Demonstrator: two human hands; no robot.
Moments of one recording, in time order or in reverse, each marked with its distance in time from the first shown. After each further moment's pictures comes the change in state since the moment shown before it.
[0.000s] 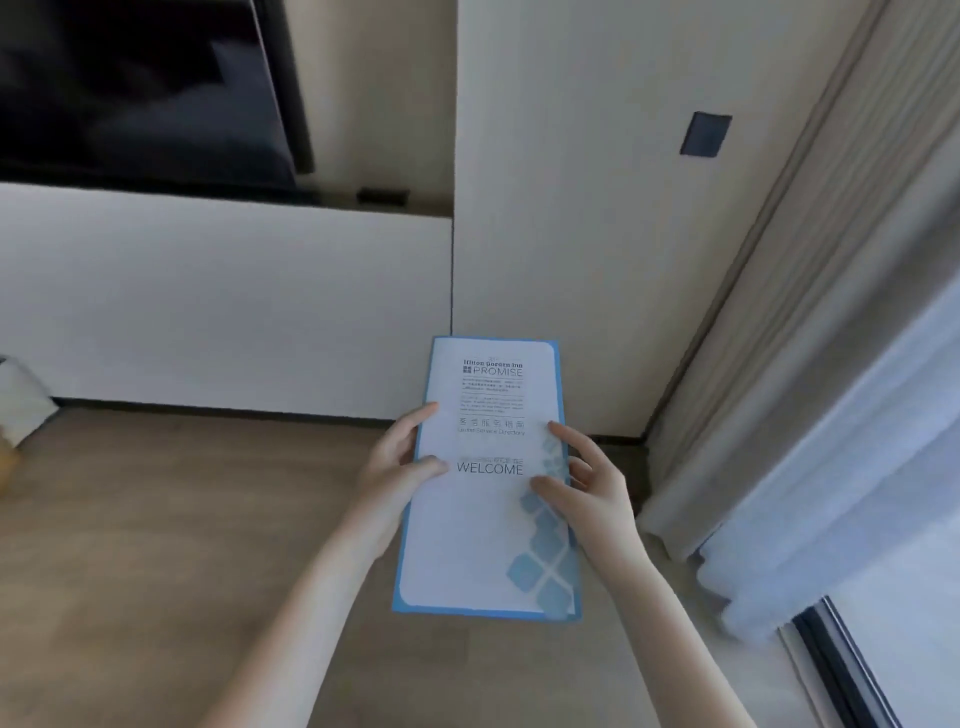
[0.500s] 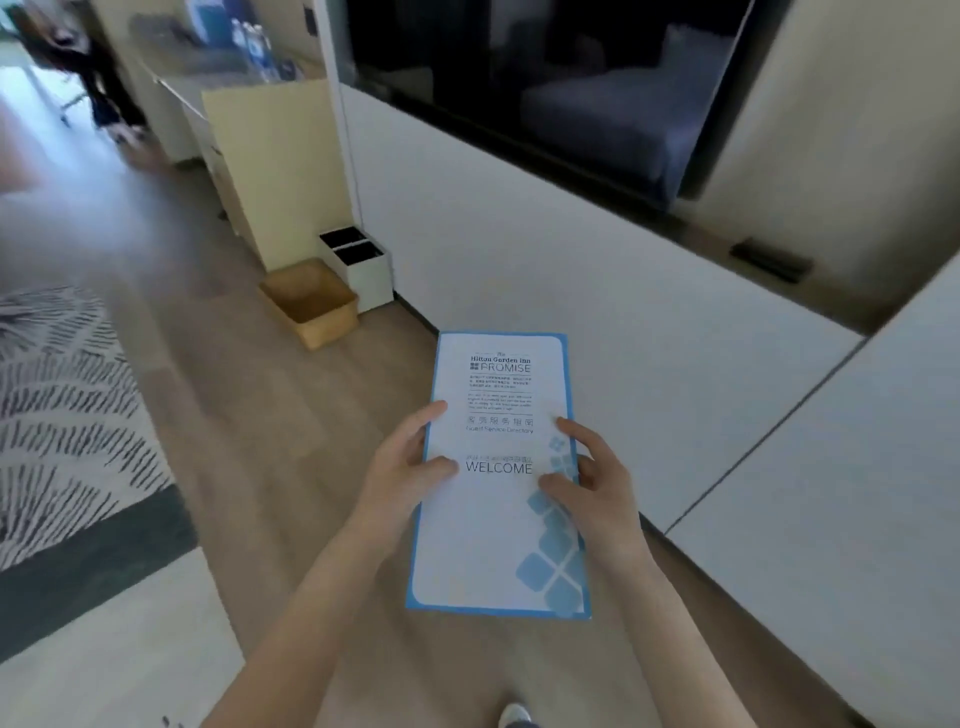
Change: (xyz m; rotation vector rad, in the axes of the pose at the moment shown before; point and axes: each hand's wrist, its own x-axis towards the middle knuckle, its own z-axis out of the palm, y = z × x) left_hand 0.115 0.032 -0.215 -0.095 0.759 0.161; right_hand 0.261 0.002 0.289 -0.117 -0.780 0.043
